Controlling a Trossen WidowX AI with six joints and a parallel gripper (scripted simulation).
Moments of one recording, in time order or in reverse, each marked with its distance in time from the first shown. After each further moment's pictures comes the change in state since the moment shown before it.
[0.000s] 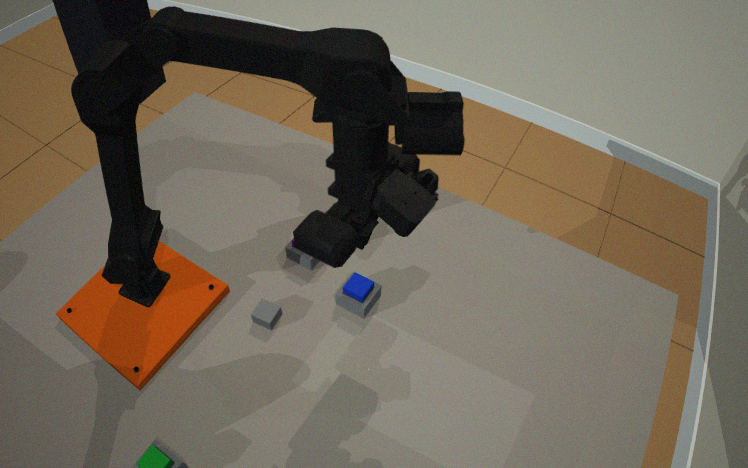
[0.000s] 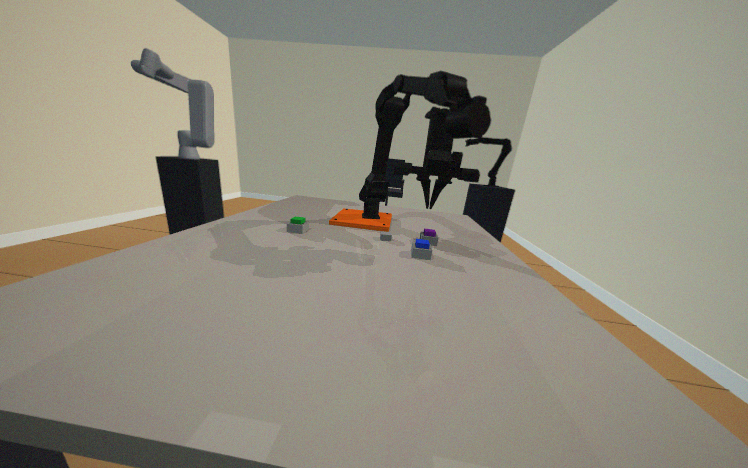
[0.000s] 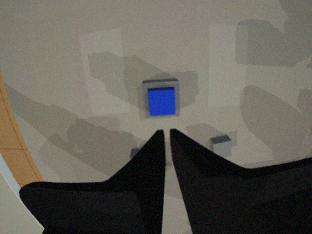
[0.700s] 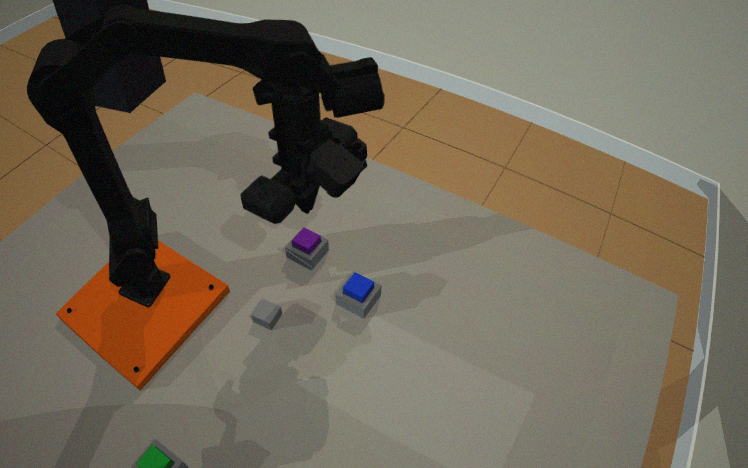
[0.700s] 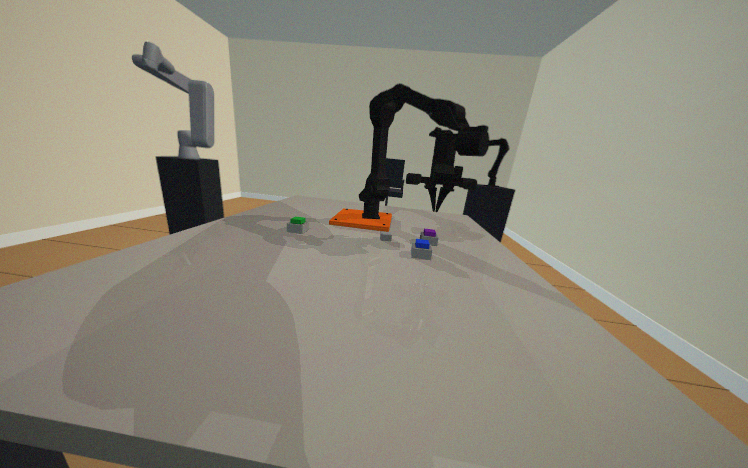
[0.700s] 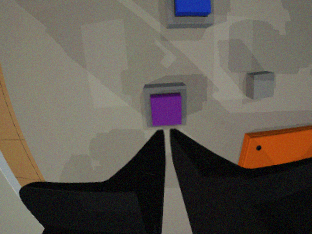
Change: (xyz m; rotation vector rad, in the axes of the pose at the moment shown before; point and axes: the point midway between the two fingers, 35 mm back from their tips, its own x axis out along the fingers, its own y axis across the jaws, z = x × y) arm 0.025 0.034 -0.111 0.000 0.010 0.015
